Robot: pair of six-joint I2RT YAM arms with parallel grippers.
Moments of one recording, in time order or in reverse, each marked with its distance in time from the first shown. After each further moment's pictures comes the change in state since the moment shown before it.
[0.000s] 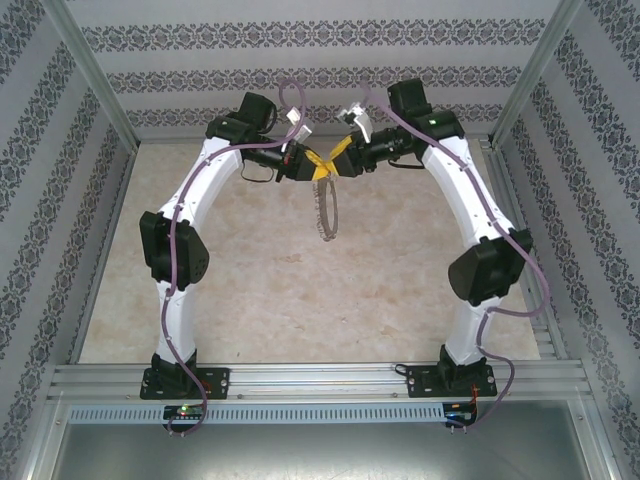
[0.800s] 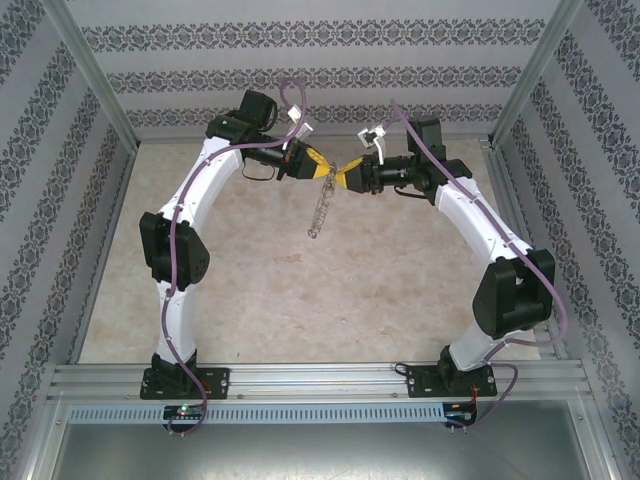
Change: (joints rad) left arm -0.004 0.000 0.014 0.026 -0.006 -0.042; right arm -0.040 -0.236 -0.600 0.624 -0.118 0.371
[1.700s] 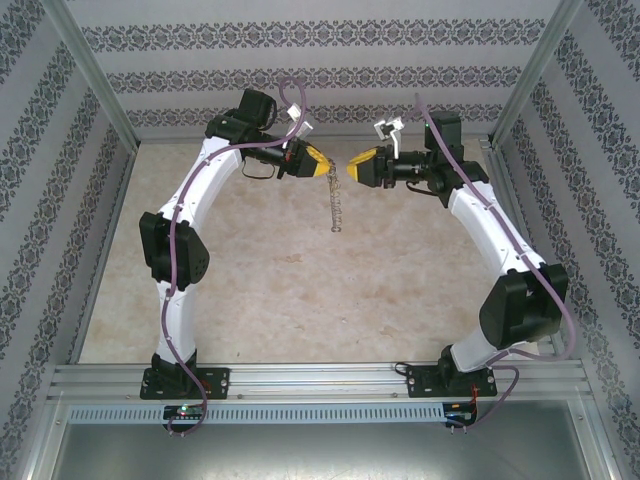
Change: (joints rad) left arm 0.005 0.000 0.001 0.024 -0.011 -0.011; right arm -0.058 -0.079 -0.023 0.060 -0.032 0.074
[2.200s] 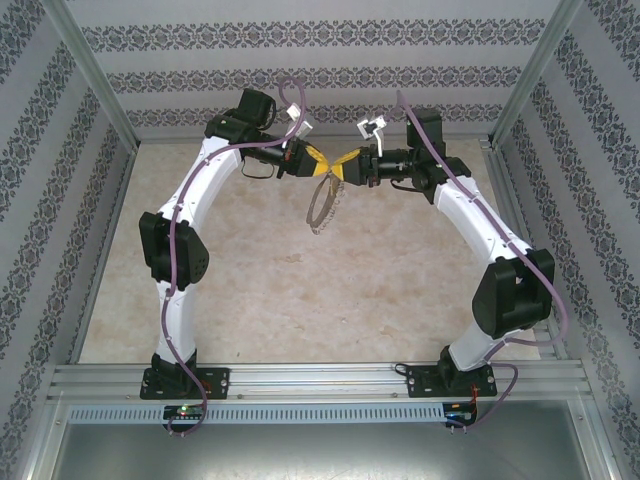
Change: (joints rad) left arm 0.001 0.000 0.001 0.003 -0.005 -0.004; right arm 0.066 0.079 0.043 0.048 -0.004 0.056
